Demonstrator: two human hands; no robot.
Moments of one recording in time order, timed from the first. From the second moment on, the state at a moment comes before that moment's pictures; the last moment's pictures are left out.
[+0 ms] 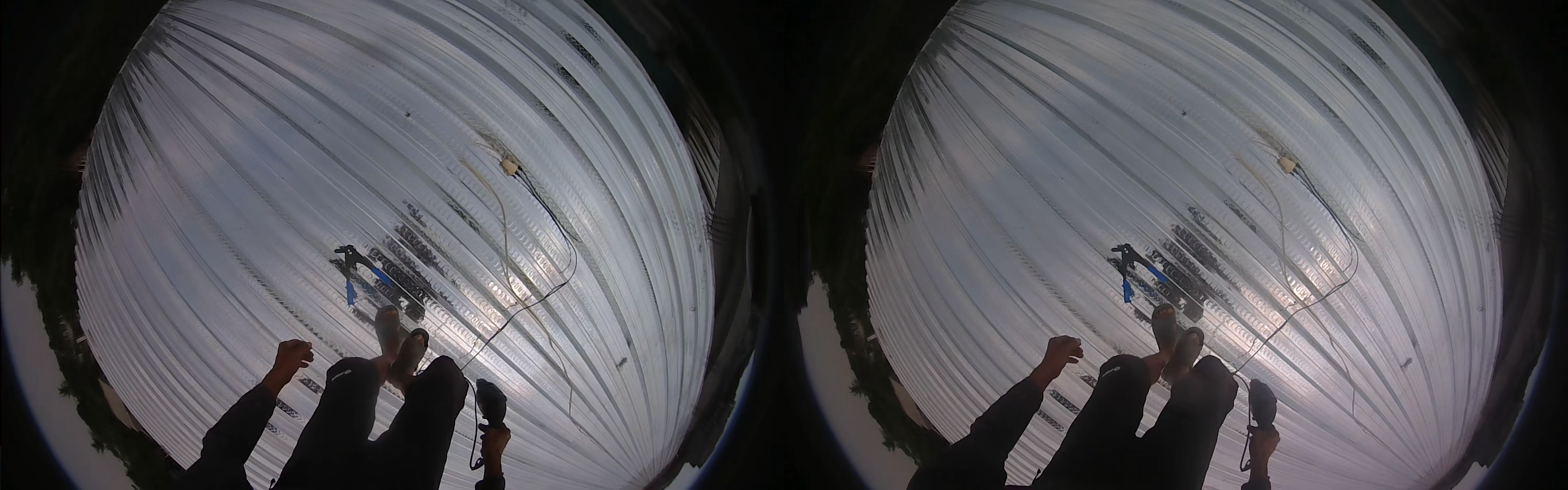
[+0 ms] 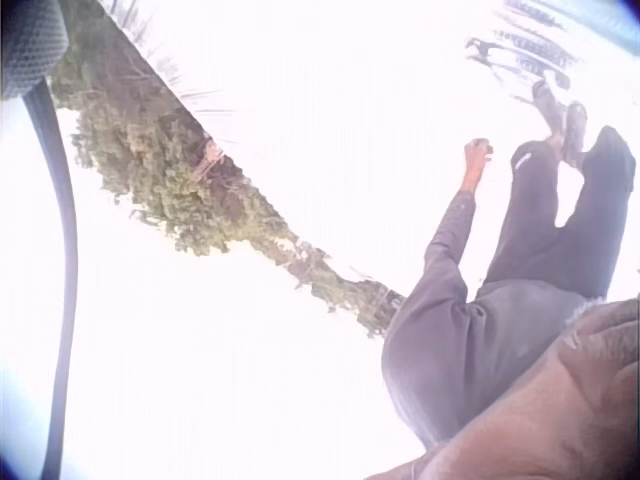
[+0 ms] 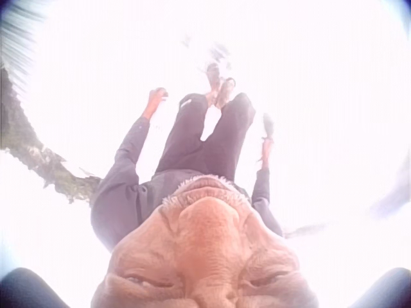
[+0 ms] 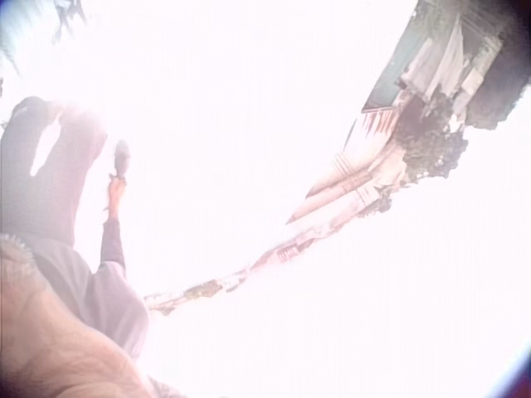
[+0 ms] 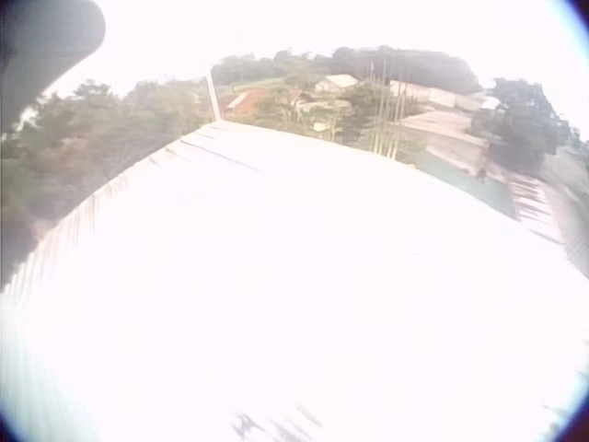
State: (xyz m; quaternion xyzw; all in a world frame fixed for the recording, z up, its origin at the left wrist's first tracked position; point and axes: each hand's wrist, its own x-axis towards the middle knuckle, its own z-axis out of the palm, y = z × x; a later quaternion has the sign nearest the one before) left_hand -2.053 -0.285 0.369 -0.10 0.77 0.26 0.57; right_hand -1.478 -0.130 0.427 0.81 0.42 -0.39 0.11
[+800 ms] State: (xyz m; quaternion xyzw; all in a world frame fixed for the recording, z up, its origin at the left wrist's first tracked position) left_hand -2.259 0.496 -0.075 0.46 0.88 0.01 0.11; right_hand -1.589 0.293 0.330 0.77 0.33 -0.43 0.34
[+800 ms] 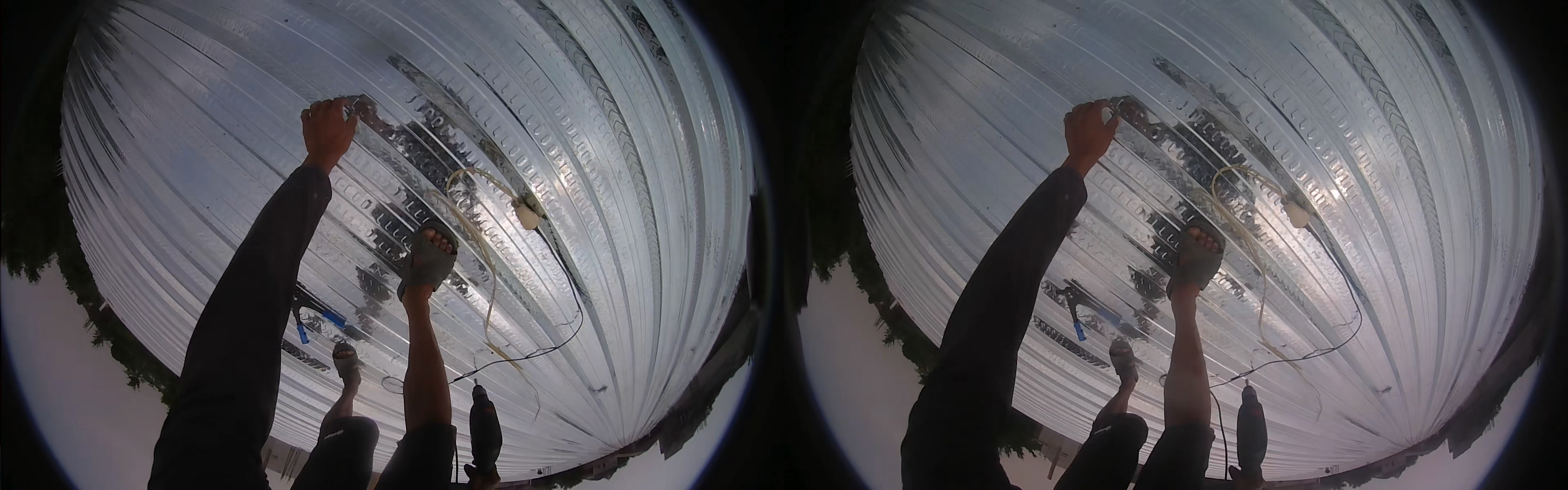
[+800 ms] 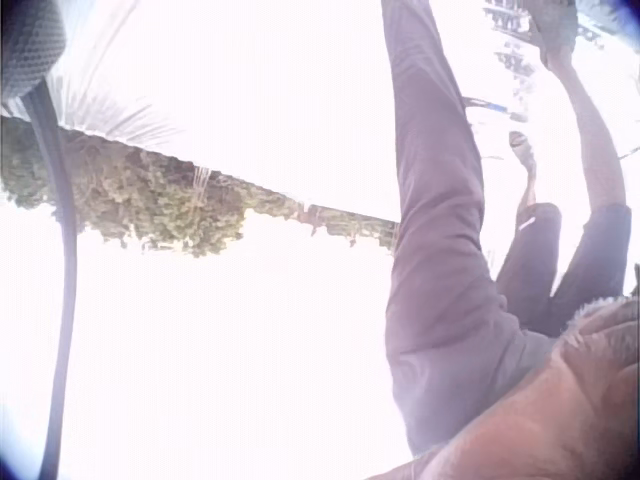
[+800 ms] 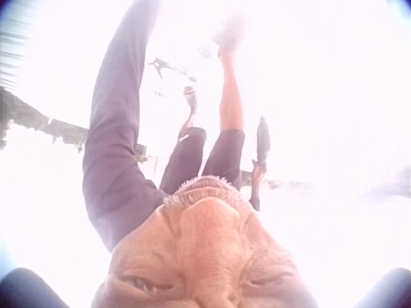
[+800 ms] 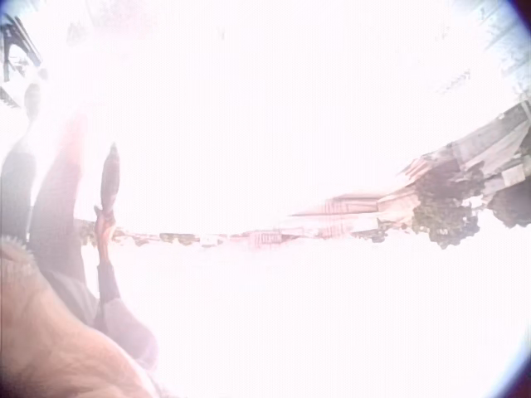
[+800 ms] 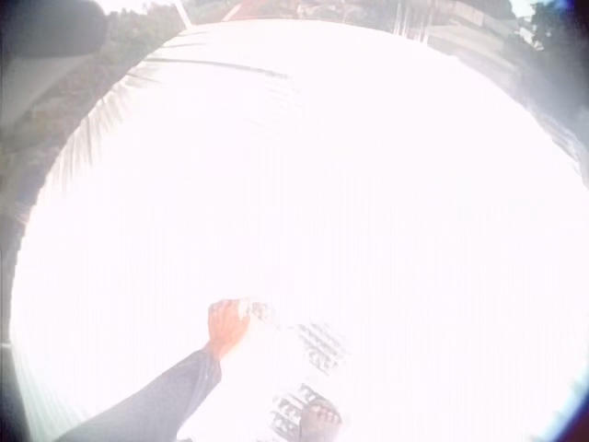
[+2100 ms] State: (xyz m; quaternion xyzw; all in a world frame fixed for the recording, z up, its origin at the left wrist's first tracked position) left_hand -2.104 -0.436 0.621 -0.06 0.84 0.28 0.46; right_hand -1.384 -0.169 0.626 0.72 0.54 -0.34 0.26
